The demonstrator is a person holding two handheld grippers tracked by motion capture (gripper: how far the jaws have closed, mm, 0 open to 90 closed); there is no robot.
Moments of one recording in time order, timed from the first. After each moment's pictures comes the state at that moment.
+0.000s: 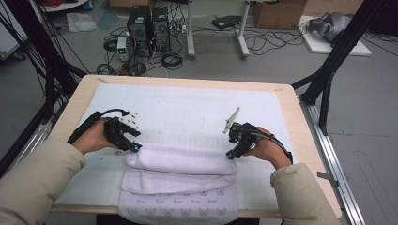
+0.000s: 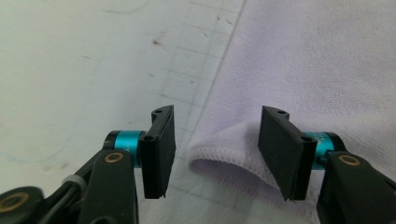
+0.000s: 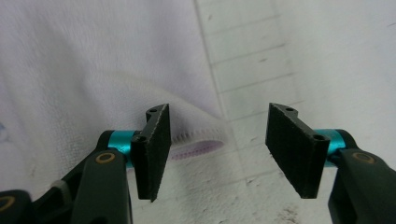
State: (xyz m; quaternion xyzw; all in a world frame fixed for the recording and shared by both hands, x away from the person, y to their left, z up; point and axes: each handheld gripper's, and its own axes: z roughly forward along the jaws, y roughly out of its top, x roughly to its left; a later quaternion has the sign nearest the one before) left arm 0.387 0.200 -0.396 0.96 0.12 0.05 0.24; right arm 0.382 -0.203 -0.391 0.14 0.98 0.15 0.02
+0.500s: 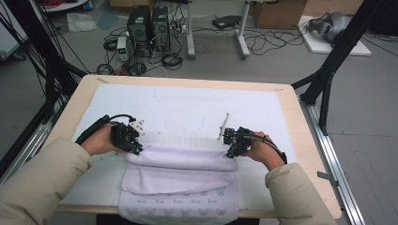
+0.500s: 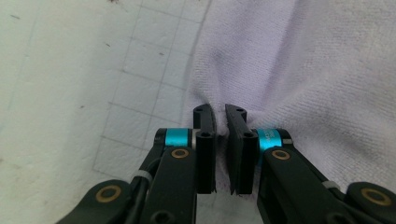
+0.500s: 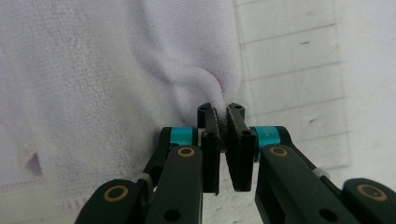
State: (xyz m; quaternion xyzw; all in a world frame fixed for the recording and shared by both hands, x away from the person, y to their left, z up) left arm 0.382 0.192 -0.404 0.98 0.11 0.04 0.19; right arm 0.379 -0.190 -0.401 0.12 0.99 0.09 0.01
